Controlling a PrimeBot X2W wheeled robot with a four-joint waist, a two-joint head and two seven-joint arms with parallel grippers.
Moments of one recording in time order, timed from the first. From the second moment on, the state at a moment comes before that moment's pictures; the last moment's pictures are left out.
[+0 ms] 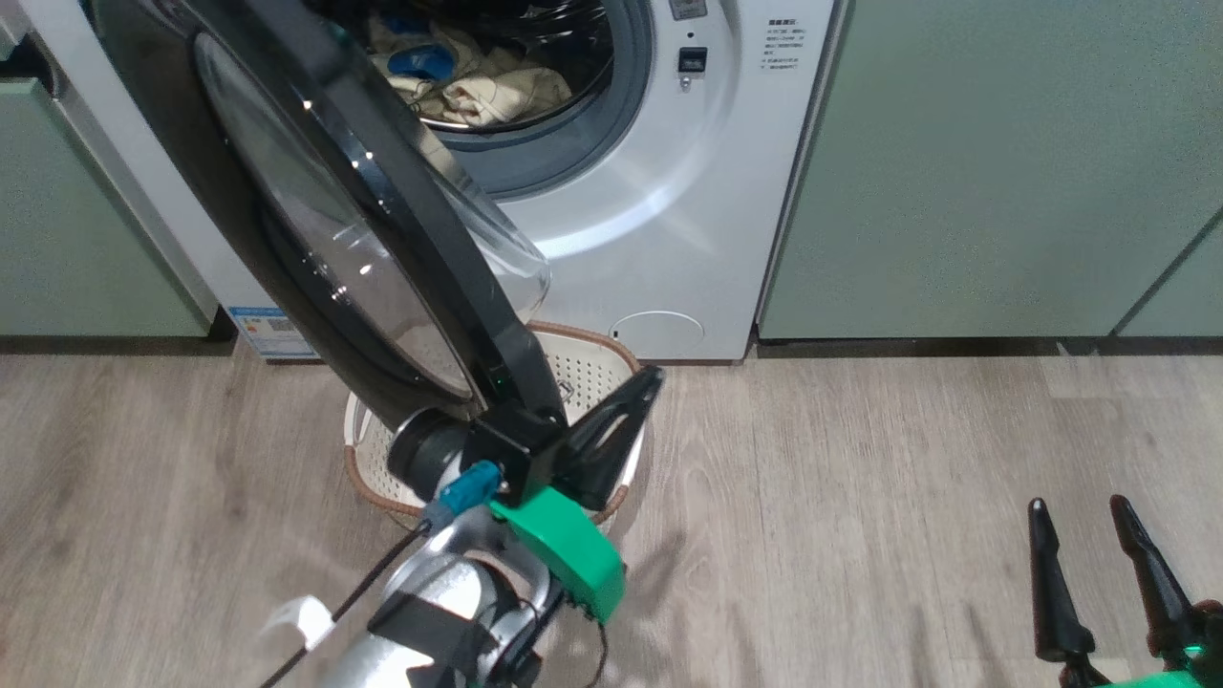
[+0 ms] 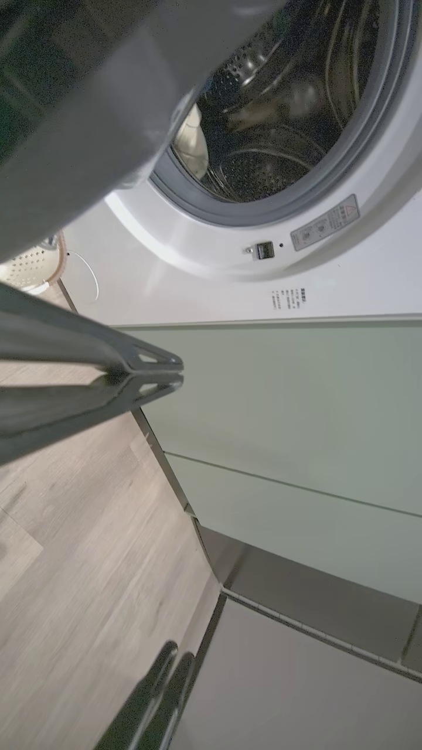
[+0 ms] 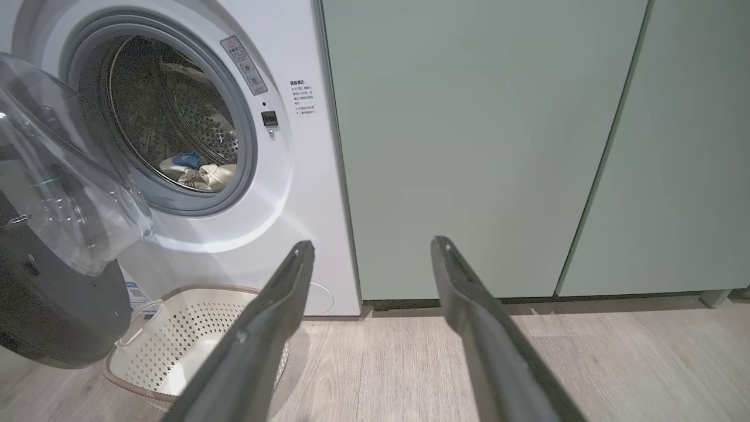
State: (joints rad) left arm -0.22 0.05 -0.39 -0.02 -0.20 0.03 -0.01; right arm 0.18 -0.08 0.01 -0.03 0.17 0.13 -0.25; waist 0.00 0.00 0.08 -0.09
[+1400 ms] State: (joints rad) left arm -0.12 0.08 -0.33 -0.06 -0.21 0.13 -0.04; right arm 0.18 -0.08 0.00 -0.04 0.17 0.13 -0.25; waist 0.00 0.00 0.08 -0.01
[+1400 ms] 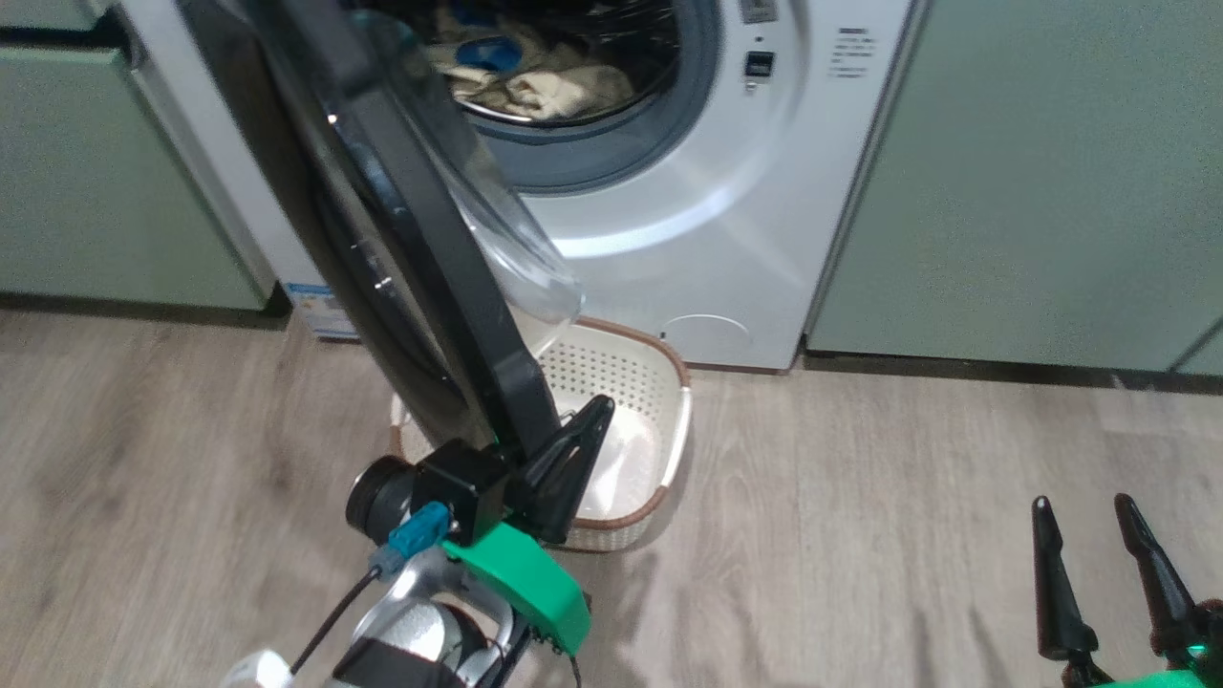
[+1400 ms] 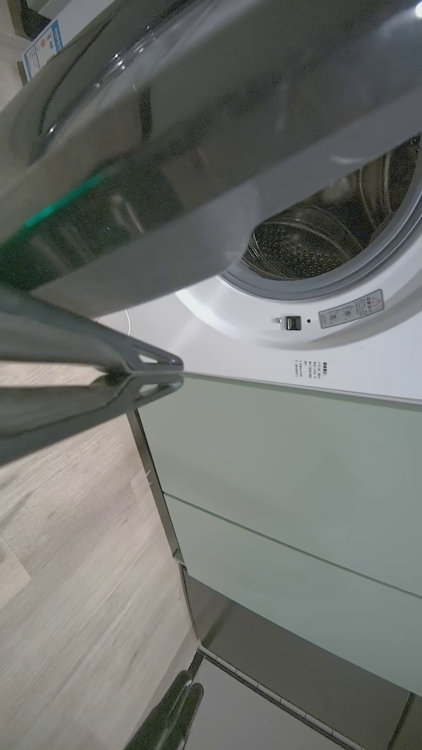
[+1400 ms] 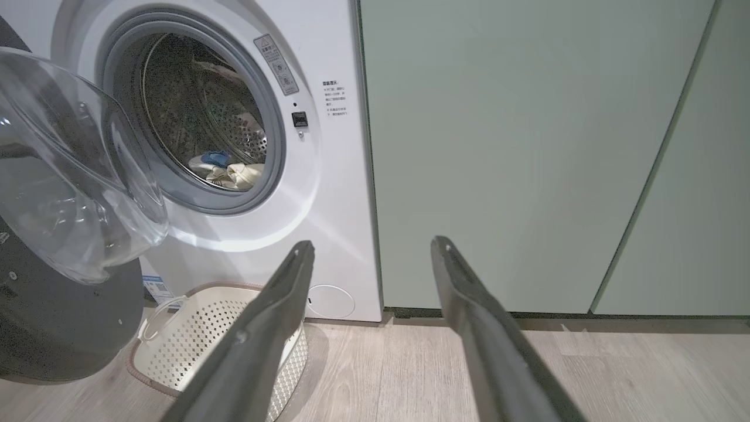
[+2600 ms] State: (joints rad) left arm -0.06 0.13 -0.25 -0.08 -0.21 0.23 -0.12; right arm 0.18 -0.08 -0.02 -0.04 0.17 0.13 -0.25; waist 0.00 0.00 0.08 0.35
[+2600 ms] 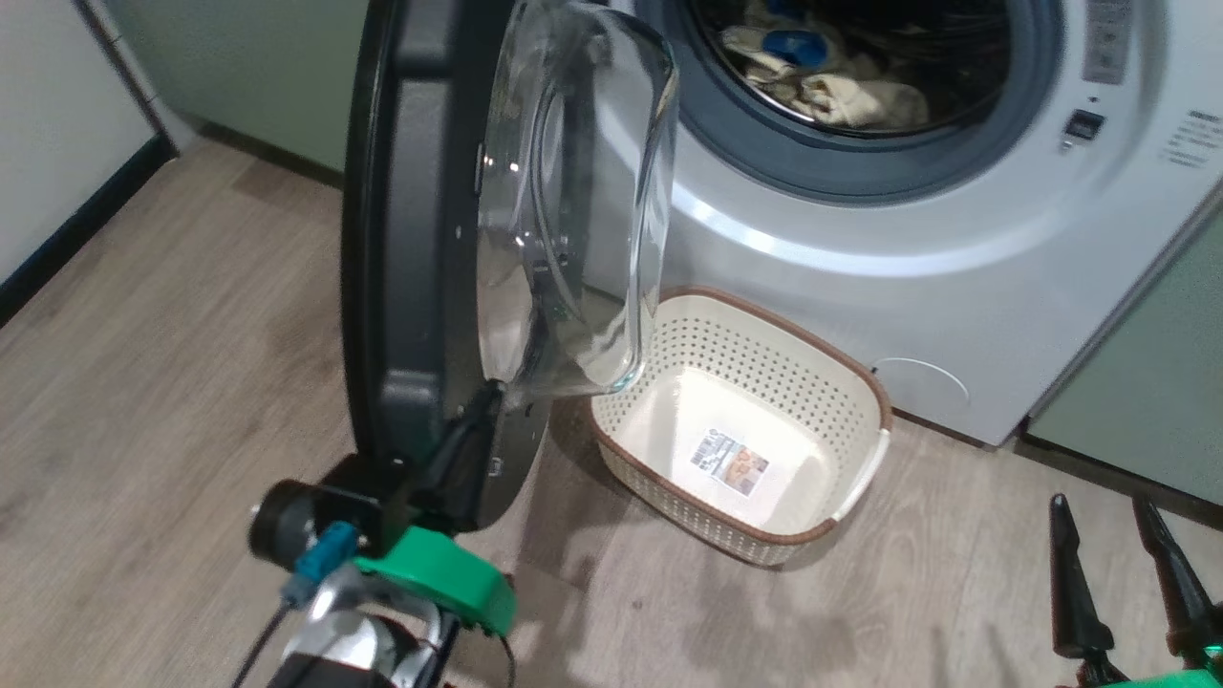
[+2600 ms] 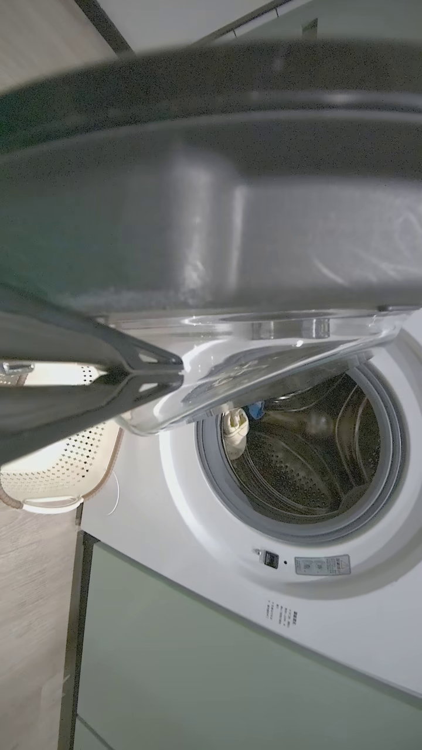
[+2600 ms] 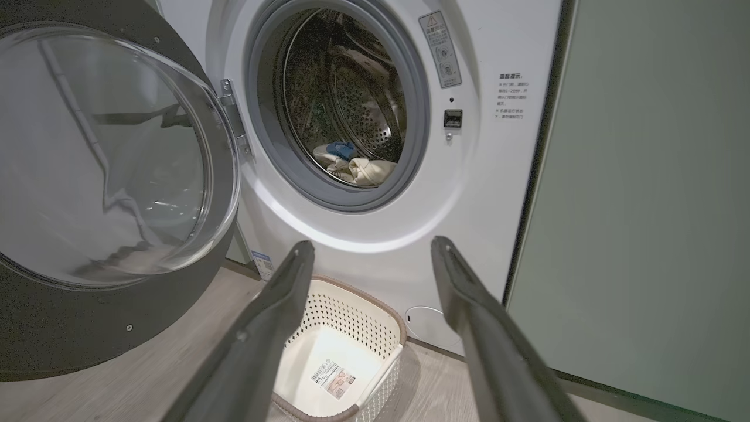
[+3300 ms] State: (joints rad) left arm -0.05 0.22 -0.06 -0.02 -0.26 0.28 -0.18; right arm 0.18 -0.09 -0.02 -0.04 0.17 0.13 -0.25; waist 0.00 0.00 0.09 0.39
